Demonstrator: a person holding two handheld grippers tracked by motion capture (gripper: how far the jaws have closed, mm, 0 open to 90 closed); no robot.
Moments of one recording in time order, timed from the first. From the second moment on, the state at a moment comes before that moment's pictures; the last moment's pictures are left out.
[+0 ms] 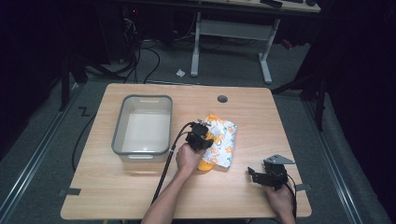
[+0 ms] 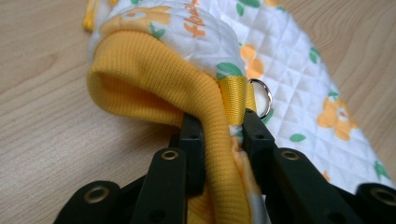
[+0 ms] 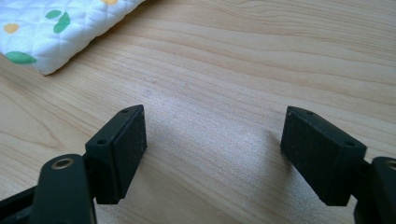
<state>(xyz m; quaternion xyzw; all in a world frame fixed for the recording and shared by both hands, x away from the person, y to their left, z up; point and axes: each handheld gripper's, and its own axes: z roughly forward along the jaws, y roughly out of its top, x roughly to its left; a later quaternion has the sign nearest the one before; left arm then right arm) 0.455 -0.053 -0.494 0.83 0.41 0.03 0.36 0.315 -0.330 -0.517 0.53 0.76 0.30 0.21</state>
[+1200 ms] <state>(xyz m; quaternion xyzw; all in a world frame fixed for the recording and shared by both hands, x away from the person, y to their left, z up) 0.436 -0.008 -0.437 0.79 0.40 0.04 0.46 0.315 -0.330 -0.517 0.53 0.76 0.30 0.21</state>
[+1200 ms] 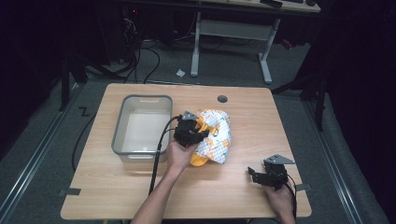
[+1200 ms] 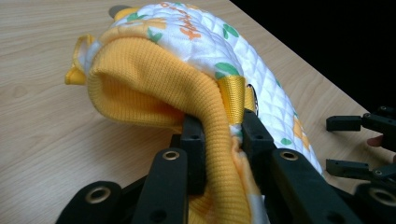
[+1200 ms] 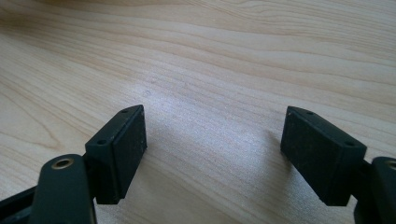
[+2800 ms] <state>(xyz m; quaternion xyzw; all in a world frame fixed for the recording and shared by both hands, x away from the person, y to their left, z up) 0.417 0.136 -0.374 0.72 0.47 0.12 0.51 0.314 -0.330 -0.517 0.53 0.76 0.30 0.21</state>
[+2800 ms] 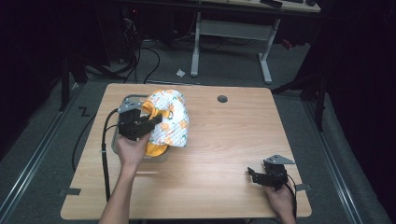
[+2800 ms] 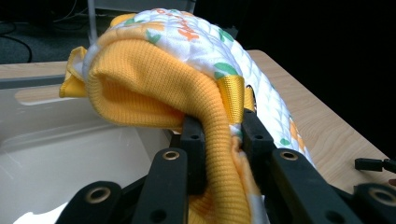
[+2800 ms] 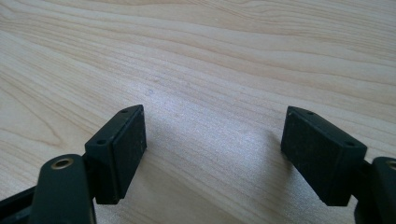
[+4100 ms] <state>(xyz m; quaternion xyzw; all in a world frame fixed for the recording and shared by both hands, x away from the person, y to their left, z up) 0.440 0.178 -0.393 0.72 0.50 0.15 0.45 0.314 -0.330 -0.517 0.53 0.76 0.30 0.21</state>
